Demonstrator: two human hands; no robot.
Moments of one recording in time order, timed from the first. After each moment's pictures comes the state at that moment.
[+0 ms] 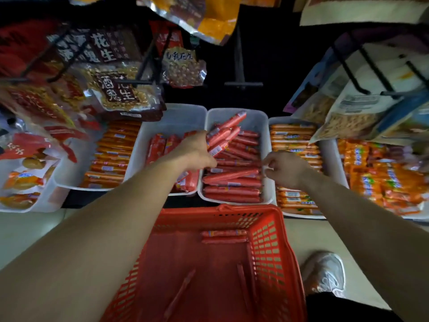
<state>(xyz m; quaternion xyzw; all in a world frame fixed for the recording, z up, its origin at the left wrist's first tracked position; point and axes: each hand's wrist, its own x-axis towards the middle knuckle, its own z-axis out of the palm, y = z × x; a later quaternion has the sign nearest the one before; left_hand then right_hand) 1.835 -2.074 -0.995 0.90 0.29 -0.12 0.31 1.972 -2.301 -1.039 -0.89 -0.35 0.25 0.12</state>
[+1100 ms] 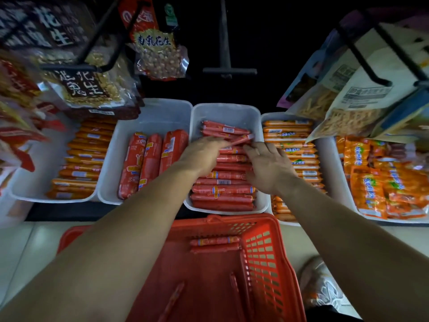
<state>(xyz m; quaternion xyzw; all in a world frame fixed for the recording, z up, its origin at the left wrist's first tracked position) 1.889 -2.088 -1.078 0.97 0.12 -0.06 0.21 1.973 -2.270 -1.069 -0.91 -0.39 0.16 -0.02</state>
